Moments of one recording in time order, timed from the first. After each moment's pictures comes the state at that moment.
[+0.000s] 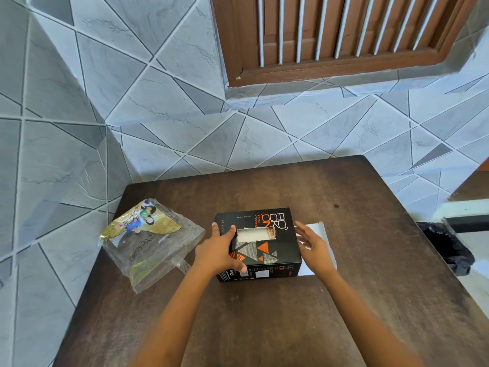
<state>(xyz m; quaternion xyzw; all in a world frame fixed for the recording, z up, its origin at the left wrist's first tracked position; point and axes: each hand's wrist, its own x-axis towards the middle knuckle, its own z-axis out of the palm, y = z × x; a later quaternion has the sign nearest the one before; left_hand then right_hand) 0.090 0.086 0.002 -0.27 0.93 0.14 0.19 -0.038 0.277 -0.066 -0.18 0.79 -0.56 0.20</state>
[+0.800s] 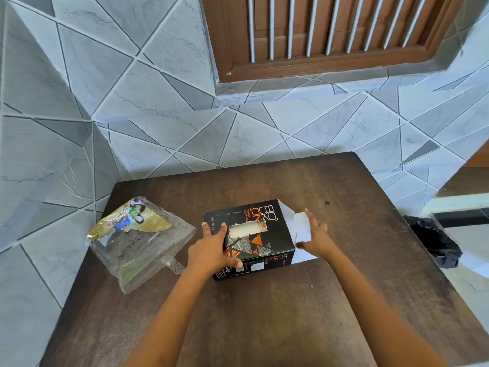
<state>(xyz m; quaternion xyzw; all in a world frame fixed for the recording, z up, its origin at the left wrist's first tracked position) 0.087 0.098 -0.001 -0.31 0.93 0.14 0.18 -0.084 0.292 -0.065 -0.15 0.91 -0.28 0.27</state>
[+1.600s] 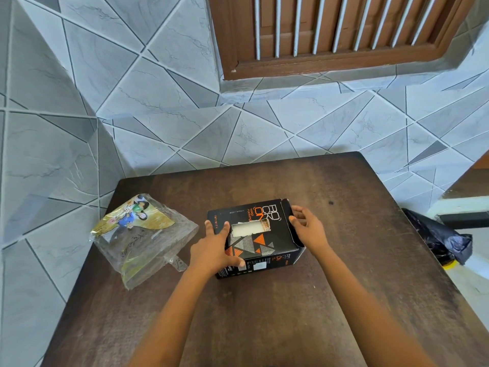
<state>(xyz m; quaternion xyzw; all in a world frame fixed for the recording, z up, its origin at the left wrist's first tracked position) 0.087 0.096 -0.005 -0.31 0.93 0.14 0.18 -0.070 0.261 -0.042 -0.13 0.83 -0.50 0.18</state>
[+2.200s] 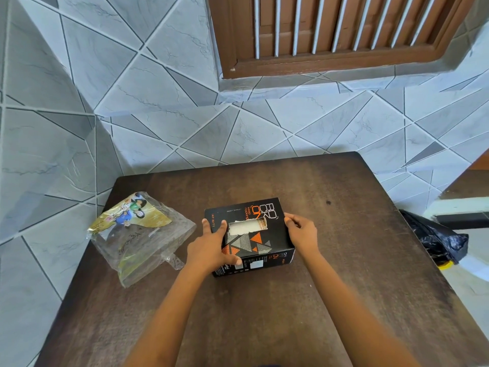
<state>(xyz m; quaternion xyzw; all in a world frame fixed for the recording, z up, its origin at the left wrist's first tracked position) 0.088 0.097 -0.004 -0.30 0.93 0.14 0.18 -0.055 0.254 -0.046 -0.05 0.82 -0.54 0.17</state>
